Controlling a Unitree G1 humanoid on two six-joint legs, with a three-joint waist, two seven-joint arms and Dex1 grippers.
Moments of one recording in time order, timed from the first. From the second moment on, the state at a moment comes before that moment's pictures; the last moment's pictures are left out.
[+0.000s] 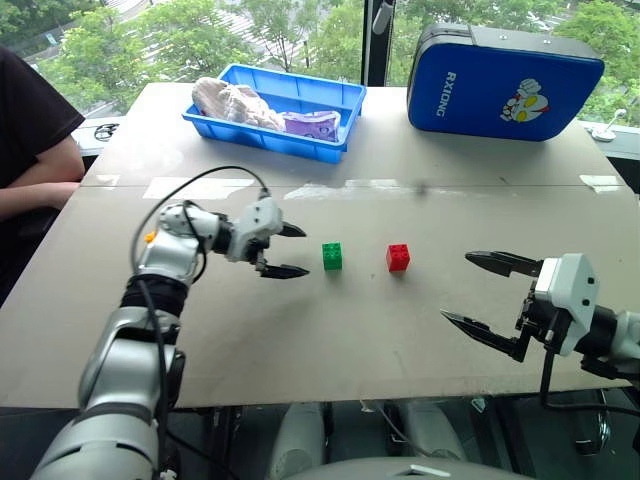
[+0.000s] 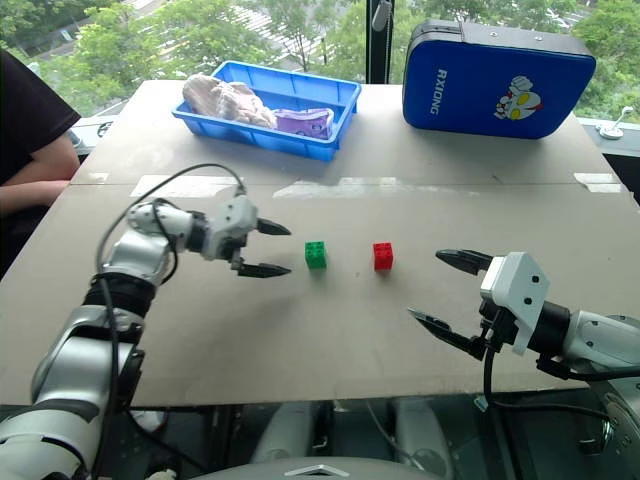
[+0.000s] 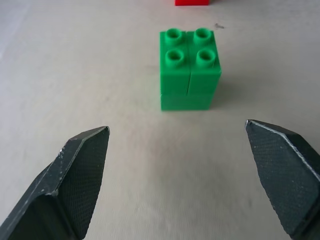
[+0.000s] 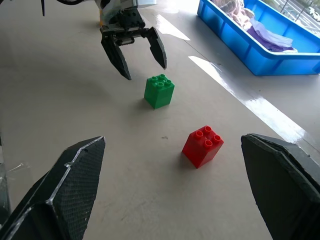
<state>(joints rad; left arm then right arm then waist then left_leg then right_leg) -0.69 0.71 -0.07 0.61 -0.13 -0.02 -1.41 0.17 -0.76 -0.26 -0.80 0.58 0.46 0.80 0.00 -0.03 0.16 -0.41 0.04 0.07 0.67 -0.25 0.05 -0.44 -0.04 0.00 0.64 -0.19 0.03</state>
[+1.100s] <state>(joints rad) -0.68 1.04 -0.01 0.76 -0.04 0.31 -1.15 0.04 -0.74 -0.10 -0.72 0.59 0.43 0.84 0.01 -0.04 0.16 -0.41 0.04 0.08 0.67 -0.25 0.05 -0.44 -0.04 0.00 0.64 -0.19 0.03</state>
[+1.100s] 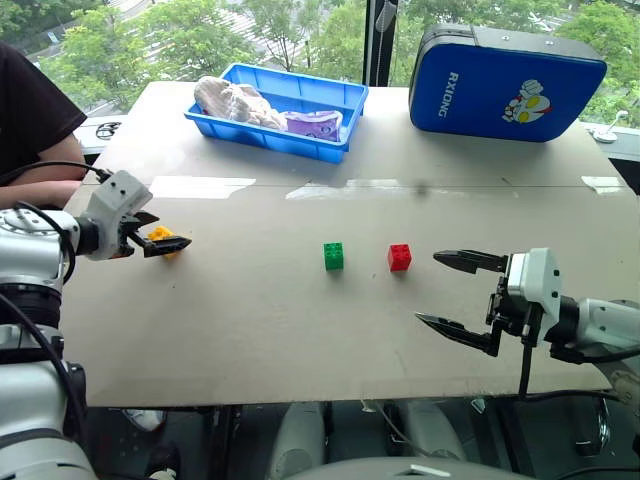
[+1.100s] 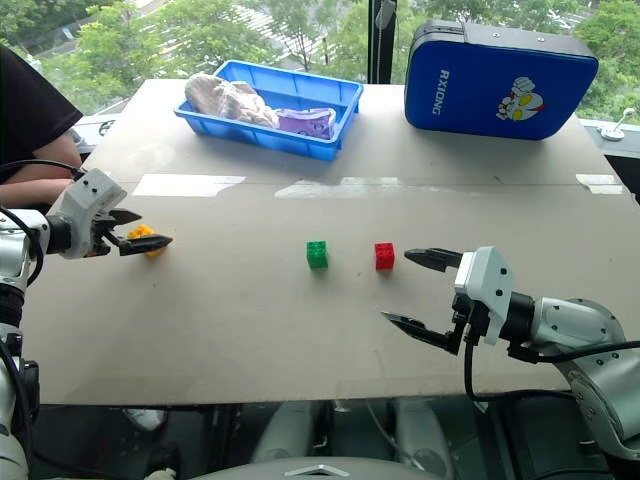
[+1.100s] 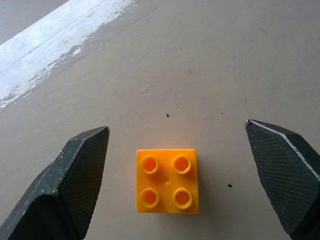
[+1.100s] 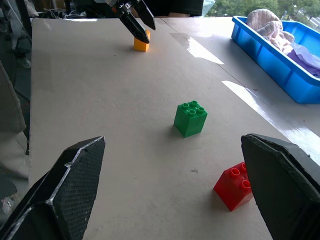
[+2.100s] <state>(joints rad) -0.62 0.87 -0.09 0.45 -0.14 0.08 -1.49 0.07 -0.77 -0.12 -0.74 0.57 0.40 0.88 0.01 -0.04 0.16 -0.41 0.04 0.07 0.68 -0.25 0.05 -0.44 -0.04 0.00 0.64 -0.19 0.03</state>
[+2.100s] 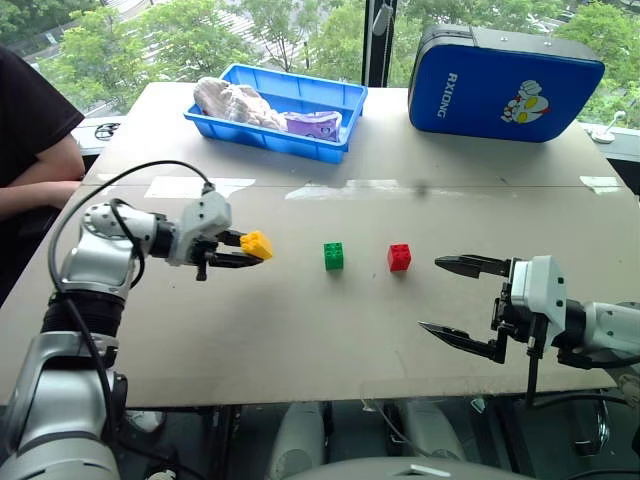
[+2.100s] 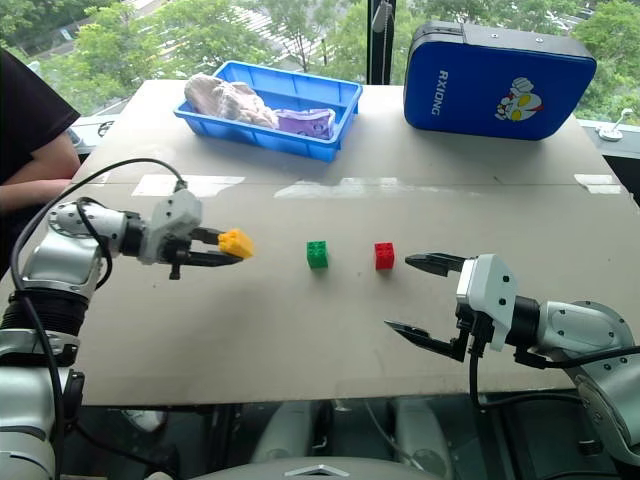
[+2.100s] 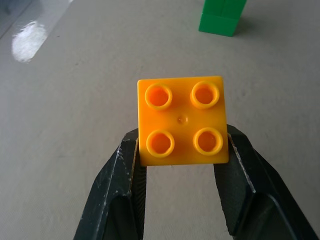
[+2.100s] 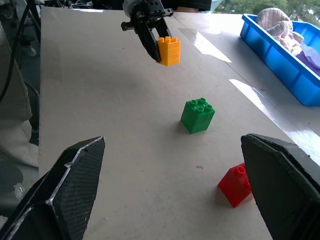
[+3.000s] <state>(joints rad) -0.85 0.79 -0.25 0.81 0.06 -0.25 -1.59 0.13 -0.77 -0.12 -0.79 0.53 0.40 0.85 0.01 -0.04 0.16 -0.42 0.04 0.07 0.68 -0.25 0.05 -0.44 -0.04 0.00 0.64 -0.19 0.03</state>
